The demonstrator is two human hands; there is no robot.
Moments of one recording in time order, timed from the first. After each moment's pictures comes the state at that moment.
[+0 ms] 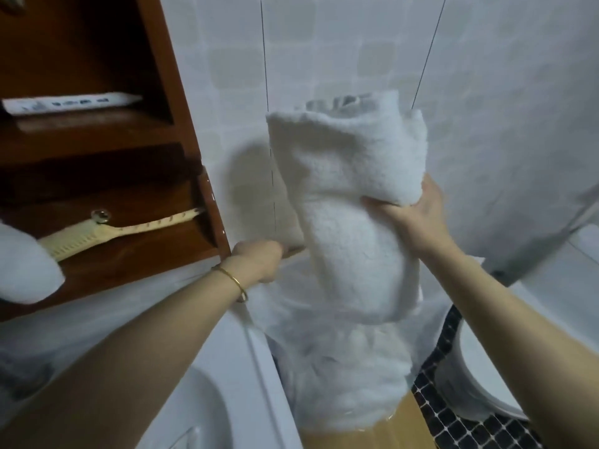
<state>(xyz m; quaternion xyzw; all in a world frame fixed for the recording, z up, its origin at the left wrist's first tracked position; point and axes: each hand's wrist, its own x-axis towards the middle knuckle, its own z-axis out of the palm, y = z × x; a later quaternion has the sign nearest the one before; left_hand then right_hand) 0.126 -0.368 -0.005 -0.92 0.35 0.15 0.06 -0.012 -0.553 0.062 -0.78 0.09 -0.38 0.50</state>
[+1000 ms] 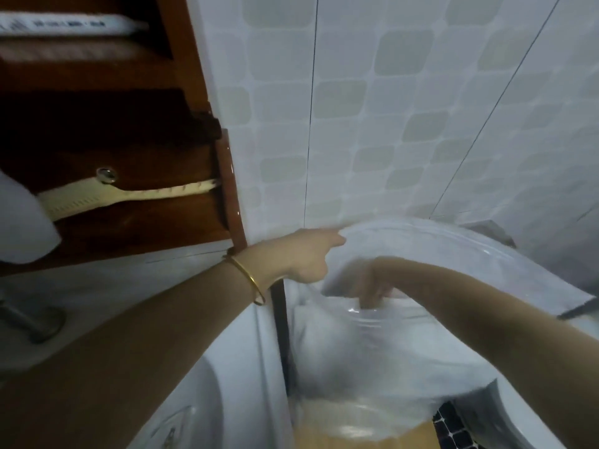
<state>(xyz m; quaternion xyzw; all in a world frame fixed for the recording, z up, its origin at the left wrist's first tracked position) 0.122 -0.388 -0.006 -0.89 0.35 0.26 -0.13 0.121 -0.568 -0.114 -0.85 0.04 0.52 0.02</state>
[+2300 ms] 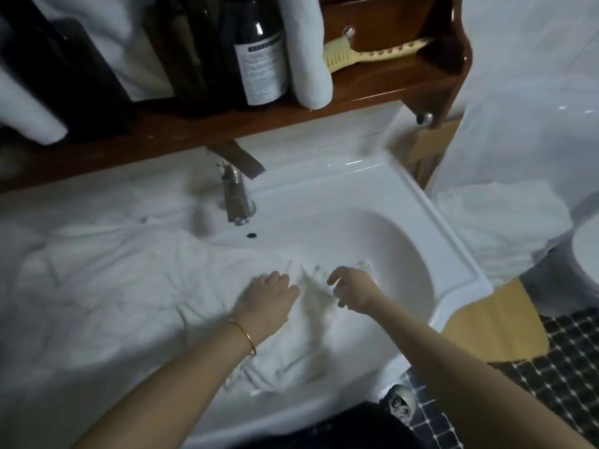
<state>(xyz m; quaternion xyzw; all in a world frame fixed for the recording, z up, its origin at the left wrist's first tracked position) 0.017 0.065 -0.204 -0.88 0.44 0.13 0.15 -0.033 -0.129 -0.207 -0.87 0.20 0.22 0.40</state>
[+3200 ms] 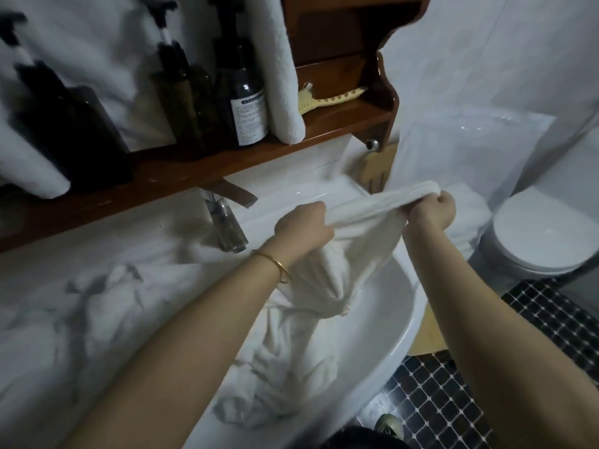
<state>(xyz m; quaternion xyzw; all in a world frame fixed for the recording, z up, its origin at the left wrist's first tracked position) 0.060 -0.022 -0.040 -0.90 0.37 0.15 -0.19 -0.021 -0.203 -0.068 -0.39 0.48 -0.50 0.60</state>
